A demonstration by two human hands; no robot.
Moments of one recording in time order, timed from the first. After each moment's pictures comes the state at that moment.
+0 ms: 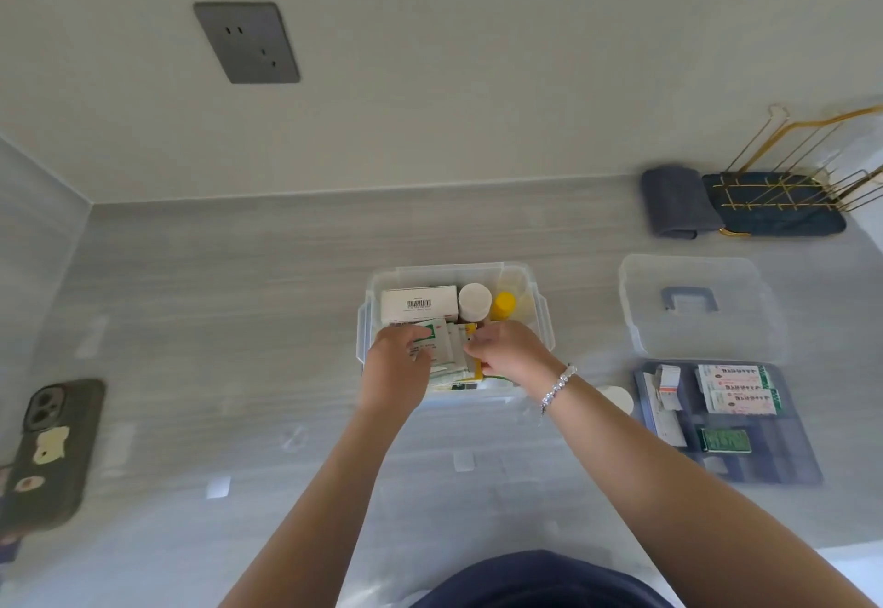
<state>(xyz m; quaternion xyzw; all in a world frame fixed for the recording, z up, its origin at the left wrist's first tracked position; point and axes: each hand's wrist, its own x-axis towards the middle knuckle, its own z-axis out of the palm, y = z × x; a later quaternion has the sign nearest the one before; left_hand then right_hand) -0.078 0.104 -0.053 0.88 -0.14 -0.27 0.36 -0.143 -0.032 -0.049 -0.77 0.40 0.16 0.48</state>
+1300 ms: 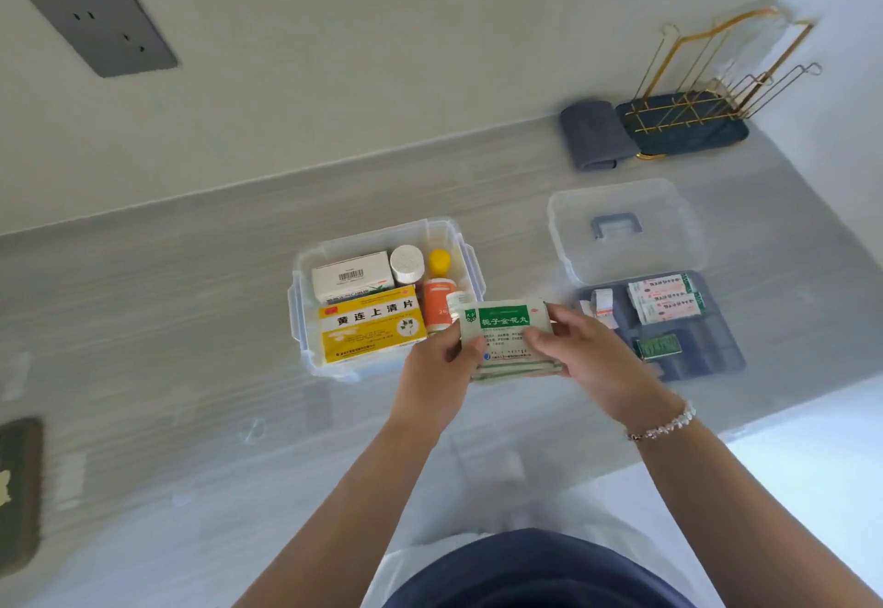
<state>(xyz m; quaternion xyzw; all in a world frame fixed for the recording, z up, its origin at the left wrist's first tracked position) -0.180 0.072 -0.020 0.75 -0.18 -0.44 0.47 -0.299 -0.054 -0.012 -0.59 0.42 -0.03 0.69</state>
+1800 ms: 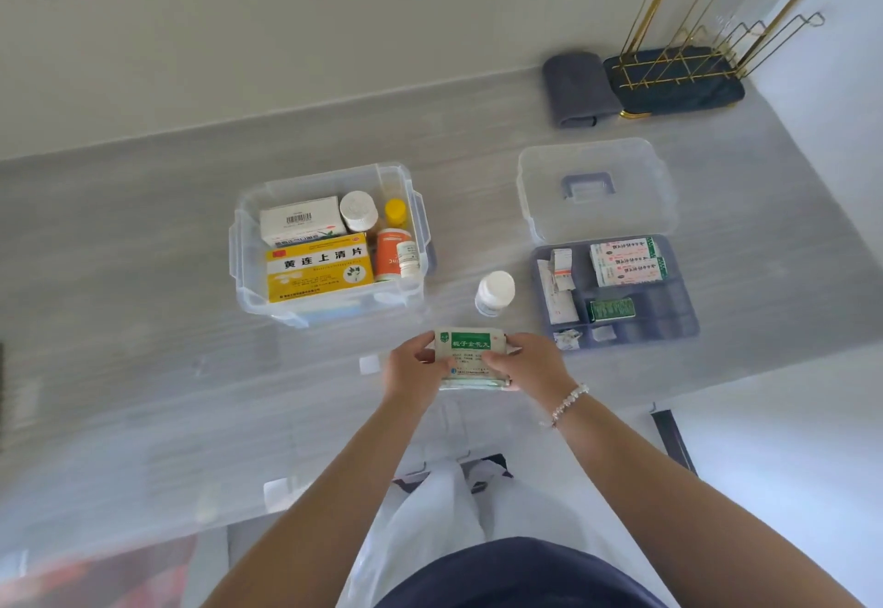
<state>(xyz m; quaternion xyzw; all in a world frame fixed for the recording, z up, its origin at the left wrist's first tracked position) -0.249 0.067 -0.094 0.79 -0.04 -0.44 0.41 -0.350 -0.050 -0.099 -0.68 0.51 0.10 0.51</state>
